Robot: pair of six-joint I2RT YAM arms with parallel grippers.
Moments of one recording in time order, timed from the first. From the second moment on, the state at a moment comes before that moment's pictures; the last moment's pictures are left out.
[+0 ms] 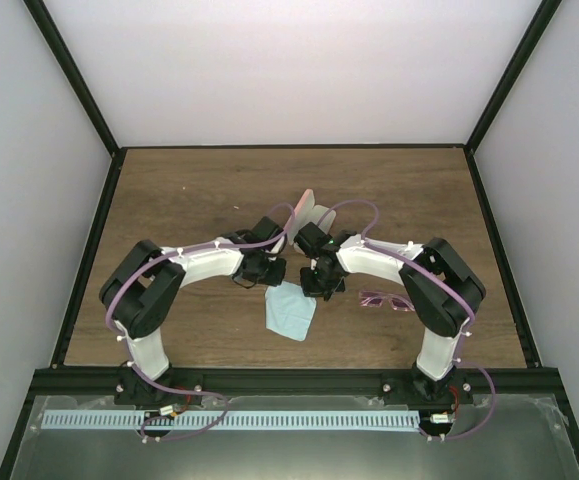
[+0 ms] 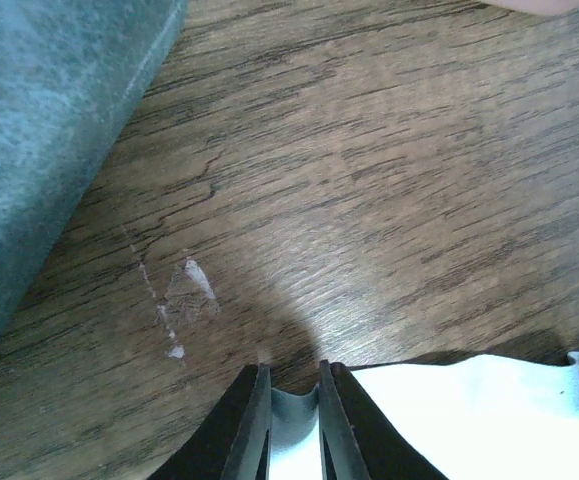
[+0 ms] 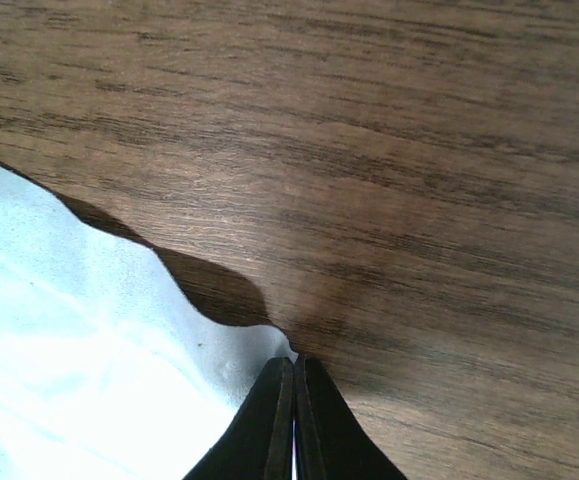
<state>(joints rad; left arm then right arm) -0.71 1.81 1.04 -0.44 0.14 -0.45 0.76 1.79 1.08 -0.69 -0.14 0.62</state>
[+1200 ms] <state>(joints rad) -0.71 1.79 1.14 -0.58 0.07 -0.48 0.75 1.79 1.20 -0.76 -0.03 0.59</state>
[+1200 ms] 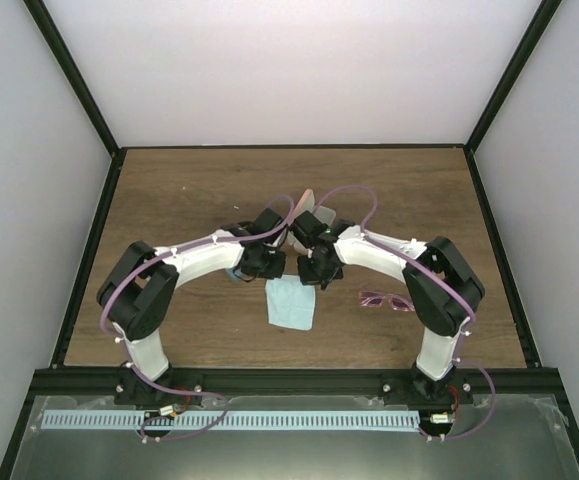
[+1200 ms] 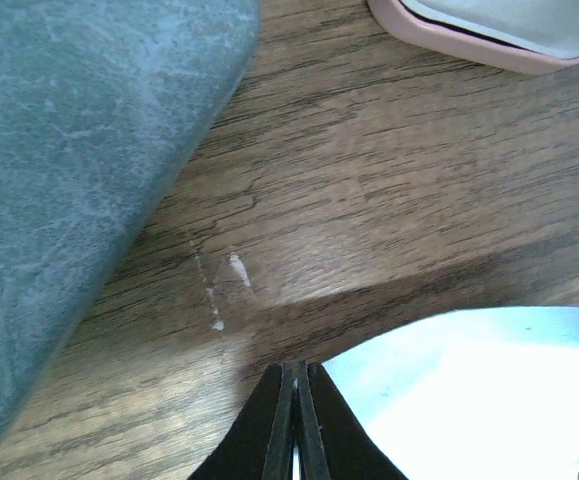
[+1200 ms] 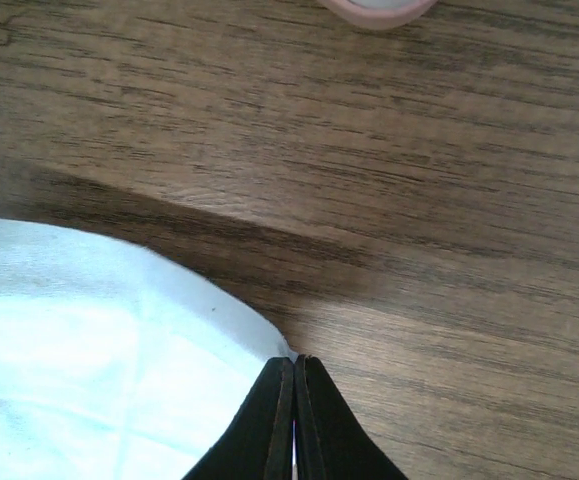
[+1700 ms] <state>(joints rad) -0.71 1.65 1.24 -0.66 0.01 -0.53 0.75 1.69 1.30 -0.82 0.01 0.59</state>
